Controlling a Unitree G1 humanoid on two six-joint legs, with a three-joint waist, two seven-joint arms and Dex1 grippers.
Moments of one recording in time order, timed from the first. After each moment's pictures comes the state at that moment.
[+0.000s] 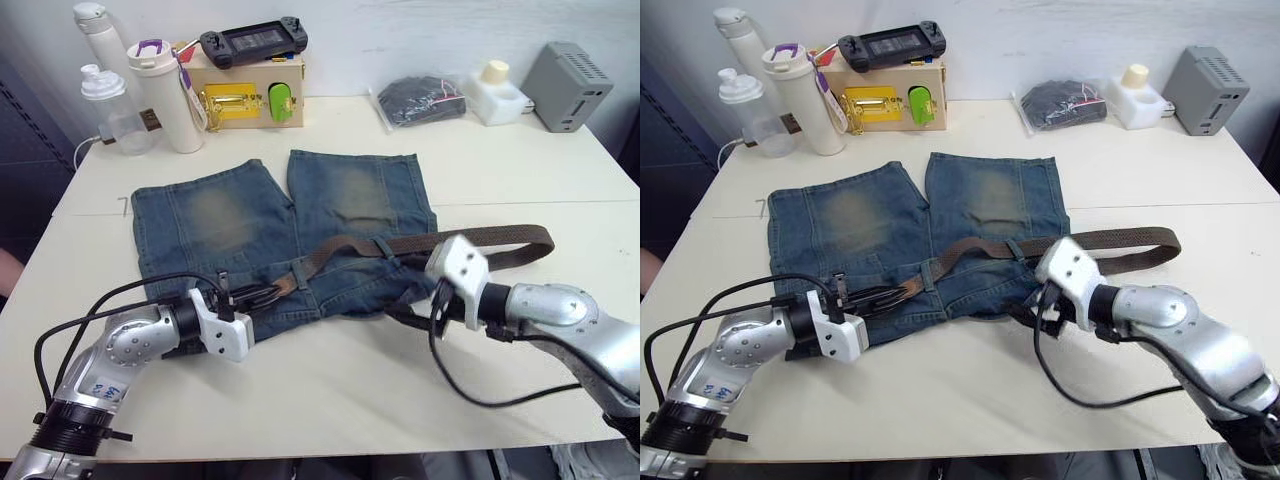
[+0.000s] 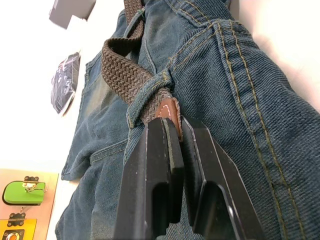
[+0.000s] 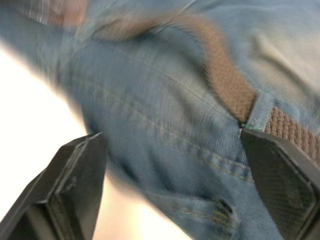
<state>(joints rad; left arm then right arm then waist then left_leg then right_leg) -0.17 0.75 -0.06 -0.06 0.22 -0.64 -0.60 -0.26 -1.02 0.27 -0.47 0.31 0.35 0.66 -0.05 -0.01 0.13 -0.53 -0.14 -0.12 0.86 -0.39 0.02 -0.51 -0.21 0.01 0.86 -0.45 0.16</state>
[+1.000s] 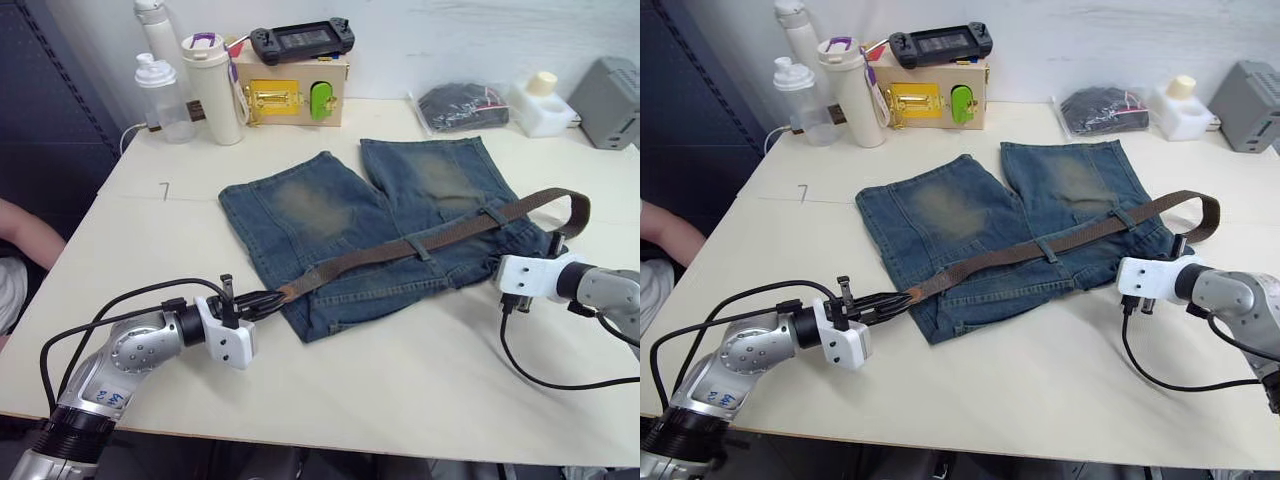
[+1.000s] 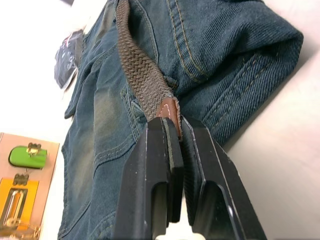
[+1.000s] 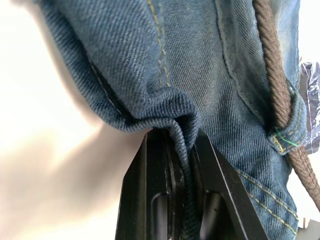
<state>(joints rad) -0.14 0.74 -0.08 -0.09 0.22 -0.63 -0.59 -0.34 -1.11 0.13 0.32 -0.20 -0.35 0.66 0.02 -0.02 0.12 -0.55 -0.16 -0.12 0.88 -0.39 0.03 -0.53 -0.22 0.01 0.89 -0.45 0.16</state>
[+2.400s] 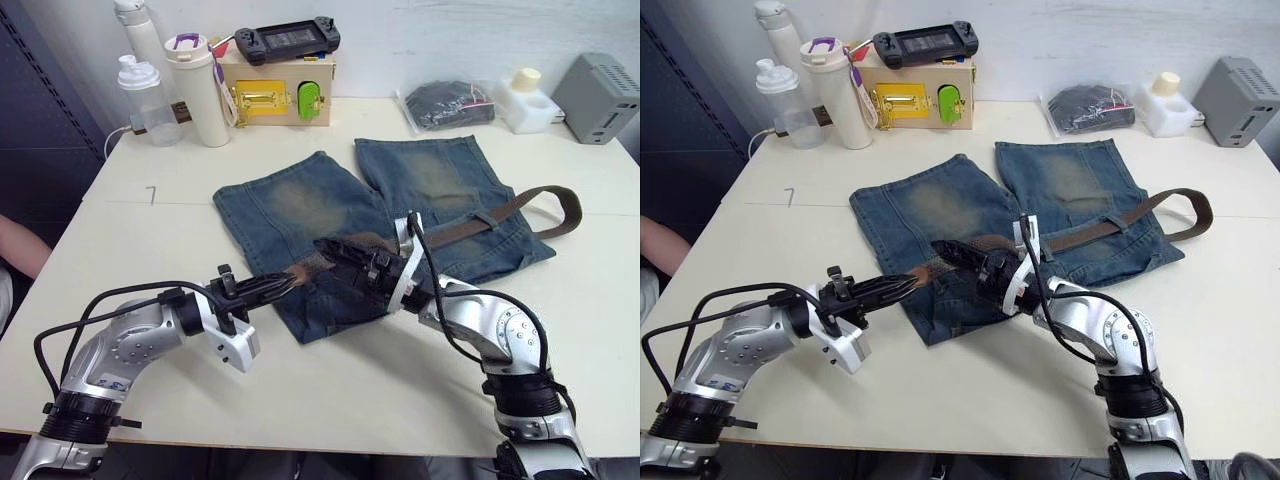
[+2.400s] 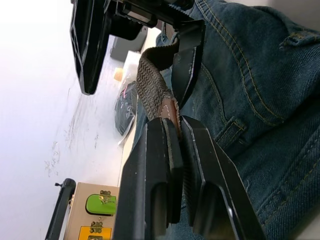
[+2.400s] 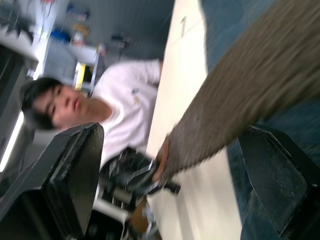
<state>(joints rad) -0.22 0.72 -0.04 -0.06 0.32 -0.85 -0.44 -0.43 -0.29 -0.01 -0.18 1.95 0.87 -0.39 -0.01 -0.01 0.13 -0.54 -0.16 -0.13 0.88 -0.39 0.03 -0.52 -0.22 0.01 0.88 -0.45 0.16</state>
